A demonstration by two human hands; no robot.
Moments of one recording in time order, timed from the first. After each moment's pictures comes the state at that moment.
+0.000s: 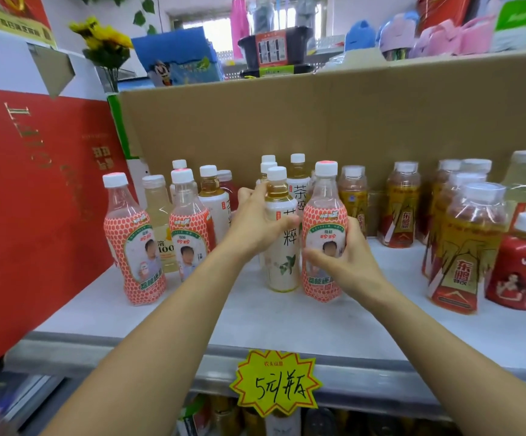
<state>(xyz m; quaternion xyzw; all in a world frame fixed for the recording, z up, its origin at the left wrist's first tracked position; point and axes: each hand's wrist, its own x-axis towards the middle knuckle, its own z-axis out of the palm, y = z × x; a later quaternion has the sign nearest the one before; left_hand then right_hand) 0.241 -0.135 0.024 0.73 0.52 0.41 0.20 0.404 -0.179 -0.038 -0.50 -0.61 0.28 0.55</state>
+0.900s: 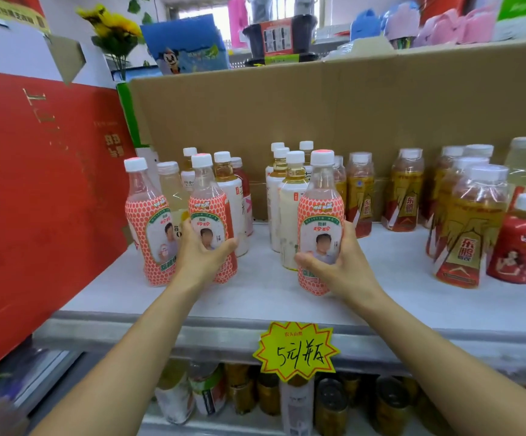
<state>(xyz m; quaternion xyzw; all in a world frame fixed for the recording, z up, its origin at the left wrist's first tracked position) 0.135 -0.155 -0.048 0.56 0.54 0.54 0.30 0.365 -0.206 -0.062 -0.52 -0.61 0.25 0.54</state>
